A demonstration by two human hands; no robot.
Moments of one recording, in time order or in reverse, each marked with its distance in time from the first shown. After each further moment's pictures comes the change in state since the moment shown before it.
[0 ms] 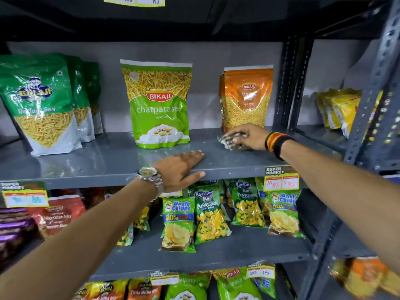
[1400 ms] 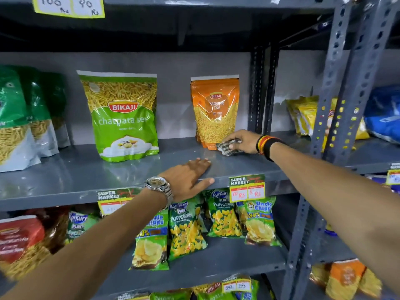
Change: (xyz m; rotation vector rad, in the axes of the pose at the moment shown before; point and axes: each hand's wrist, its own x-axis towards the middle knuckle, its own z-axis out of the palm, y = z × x) left_hand 0.084 0.082 0.016 -0.056 -0.021 0.044; right_hand 0.000 0.085 -0.049 -0.124 -0.010 0.148
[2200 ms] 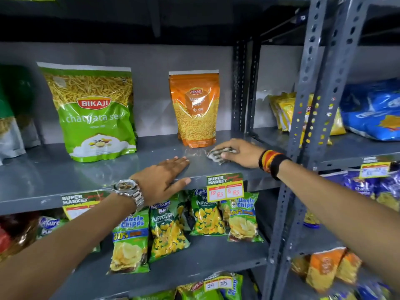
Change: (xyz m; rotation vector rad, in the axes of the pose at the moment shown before) left_hand -0.003 0.003 0.002 -0.041 0.007 0.008; right_hand -0.062 0.037 0.008 0.061 0.006 -0.094
